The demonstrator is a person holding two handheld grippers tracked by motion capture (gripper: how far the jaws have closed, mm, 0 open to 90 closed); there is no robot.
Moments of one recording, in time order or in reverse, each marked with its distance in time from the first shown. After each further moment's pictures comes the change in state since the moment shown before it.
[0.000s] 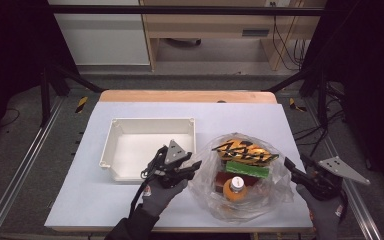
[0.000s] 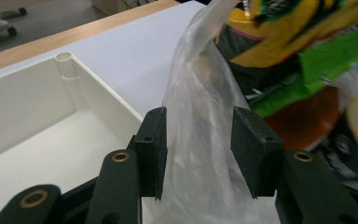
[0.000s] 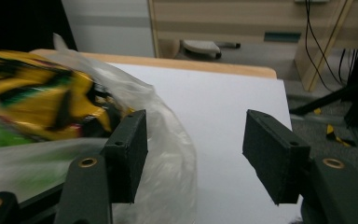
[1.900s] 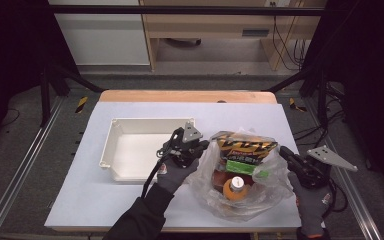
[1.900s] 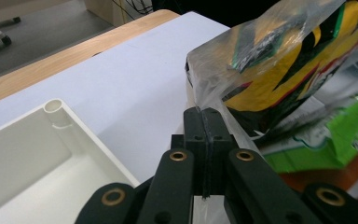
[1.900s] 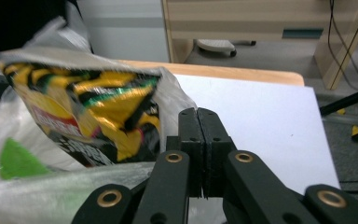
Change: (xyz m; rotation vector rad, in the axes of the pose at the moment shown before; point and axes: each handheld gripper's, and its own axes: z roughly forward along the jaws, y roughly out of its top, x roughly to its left) left arm 0.011 0.047 0.049 0.022 -0.007 0.020; right arm 0.020 0.022 0.021 0.022 0.054 0.030
